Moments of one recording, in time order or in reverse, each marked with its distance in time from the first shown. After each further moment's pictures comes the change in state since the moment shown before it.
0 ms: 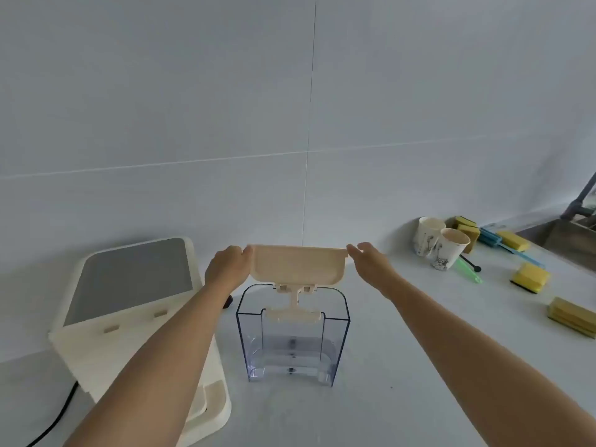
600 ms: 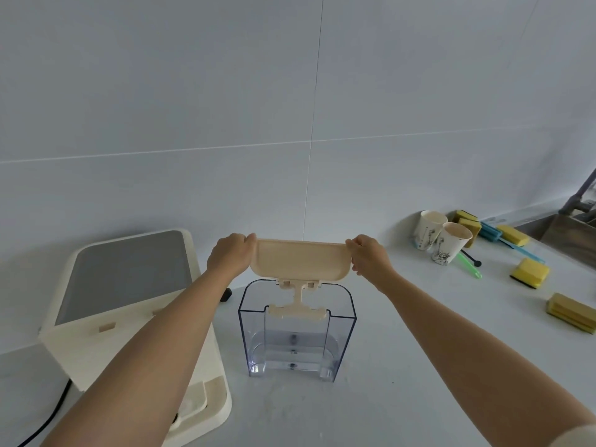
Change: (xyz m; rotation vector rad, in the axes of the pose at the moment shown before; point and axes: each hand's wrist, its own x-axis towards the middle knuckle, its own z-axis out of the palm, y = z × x) left_hand 0.020 -0.002 0.000 -0.031 -0.054 0.039; right_hand 0.012 -0.006 0.017 0.092 0.065 -0.051
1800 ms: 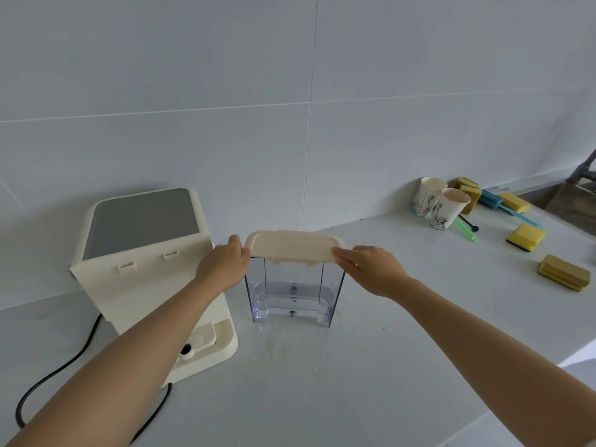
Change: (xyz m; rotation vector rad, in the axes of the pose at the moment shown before) left_hand -0.091 -0.040 0.014 0.324 -0.056 0.025; right_hand -0.073 0.067 -0.005 -0.730 -0.149 -0.595
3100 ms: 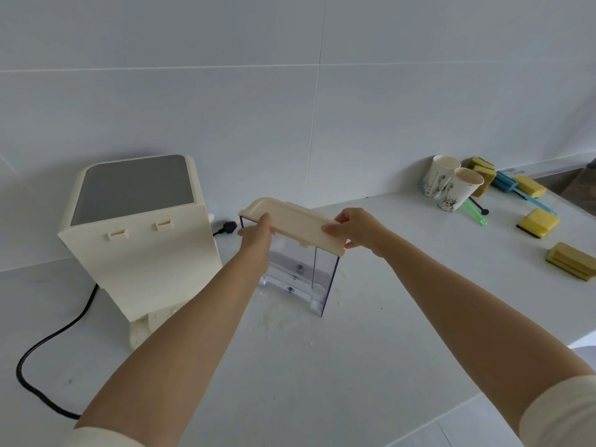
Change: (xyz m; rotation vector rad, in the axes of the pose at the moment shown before) left_hand 0.012 0.050 0.048 -1.275 -0.018 -0.646; right_hand 0.040 -0.020 -0.013 0.704 -0.231 0.466
